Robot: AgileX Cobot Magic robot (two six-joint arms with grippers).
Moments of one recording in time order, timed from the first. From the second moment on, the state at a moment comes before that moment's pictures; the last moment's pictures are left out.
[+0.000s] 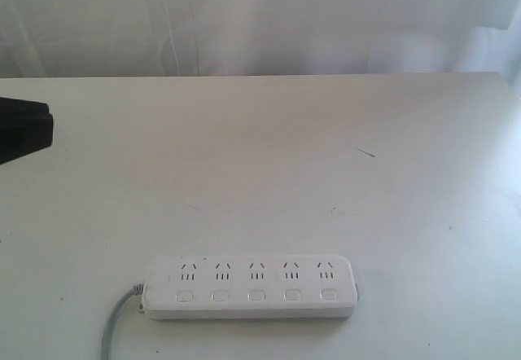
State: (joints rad) left arm -0.63 0.59 -0.72 -0.45 0.49 0.70; right arm 0.31 0.22 -0.45 -1.74 0.23 1.81
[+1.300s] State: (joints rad) left arm -0.63 0.59 -0.72 -0.47 0.58 0.73; right arm 0.05 0.00 -0.01 -1.74 0.16 1.80
